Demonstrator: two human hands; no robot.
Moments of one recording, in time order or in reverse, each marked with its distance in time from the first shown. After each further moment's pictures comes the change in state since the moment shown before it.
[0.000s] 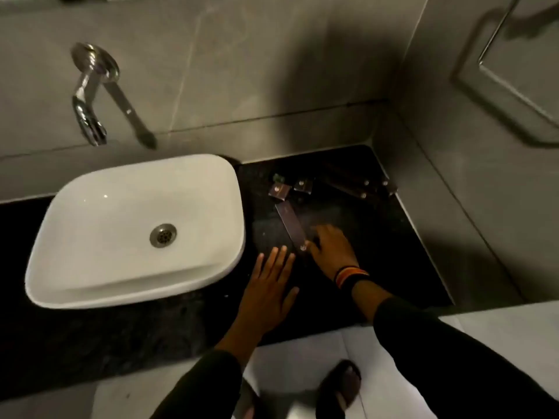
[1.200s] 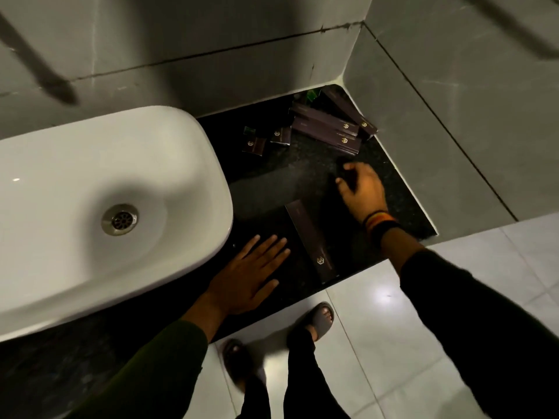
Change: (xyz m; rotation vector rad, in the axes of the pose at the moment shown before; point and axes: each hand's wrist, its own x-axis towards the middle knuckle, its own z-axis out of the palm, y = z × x) left_hand -0.020 -0.078 0.015 -0.124 -0.127 0.521; right_hand -0.003 0.054 -0.020 0.180 0.374 0.293
